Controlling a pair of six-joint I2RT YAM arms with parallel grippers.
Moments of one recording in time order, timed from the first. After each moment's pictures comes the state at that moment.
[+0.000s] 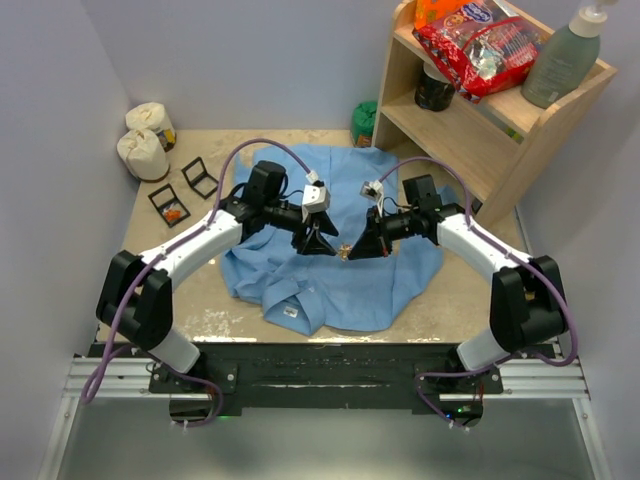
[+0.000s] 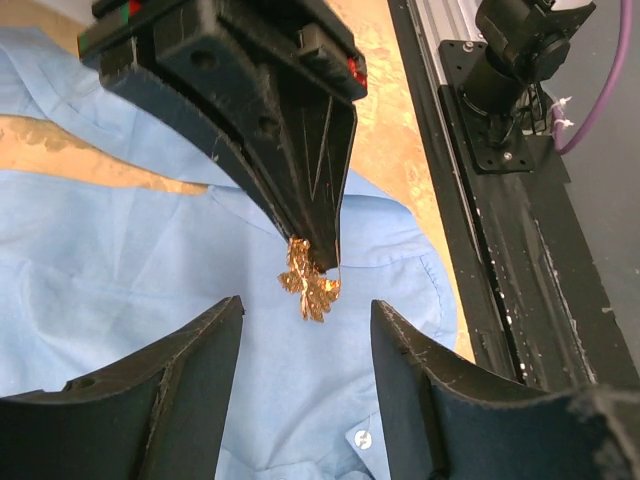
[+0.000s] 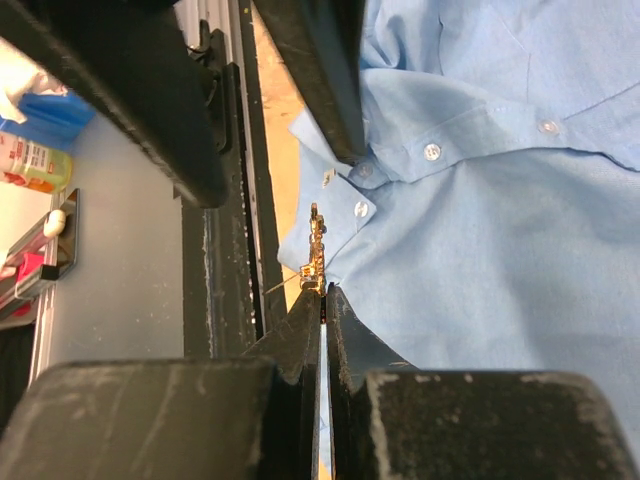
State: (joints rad) left arm -0.54 1.57 1.16 -0.23 1.07 0.44; right arm 0.32 1.54 1.02 -0.42 -1.14 -0.20
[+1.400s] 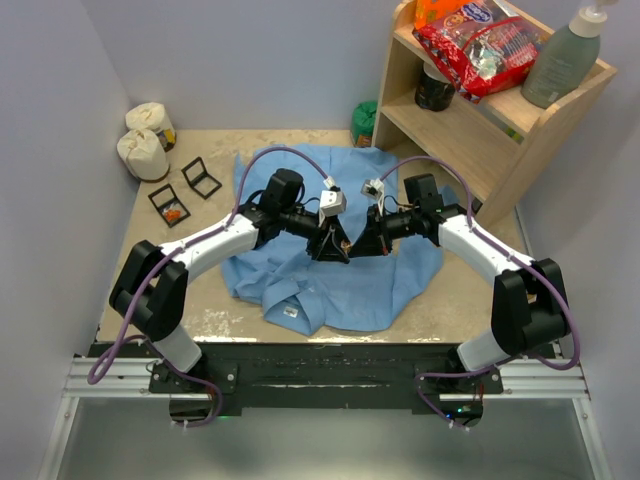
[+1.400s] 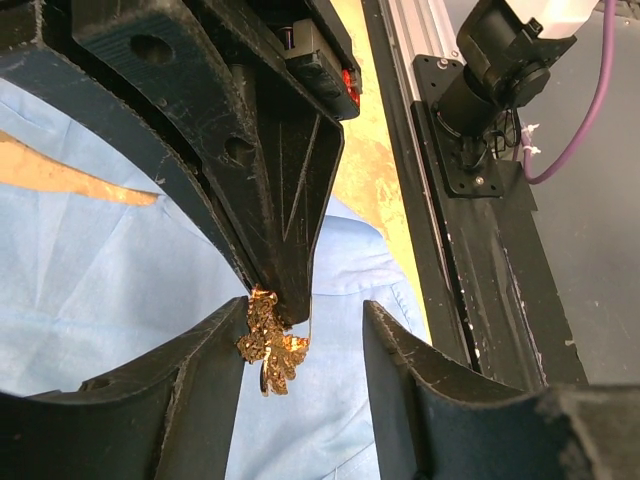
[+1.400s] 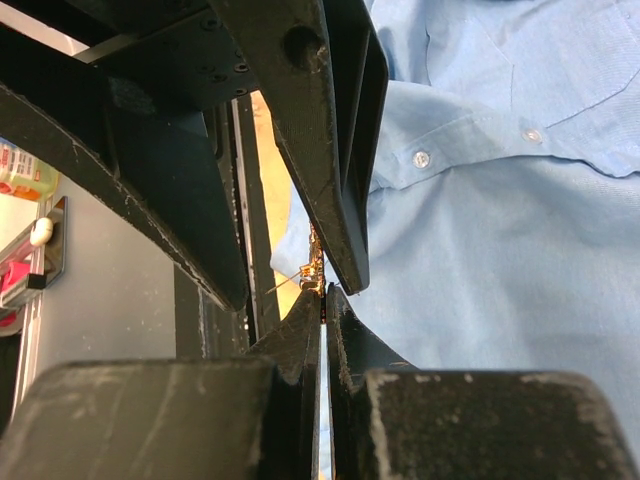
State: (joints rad) left arm -0.61 1.65 1.15 -0.09 1.05 0.26; right arm 0.32 1.52 1.02 -0.39 -1.12 -0.18
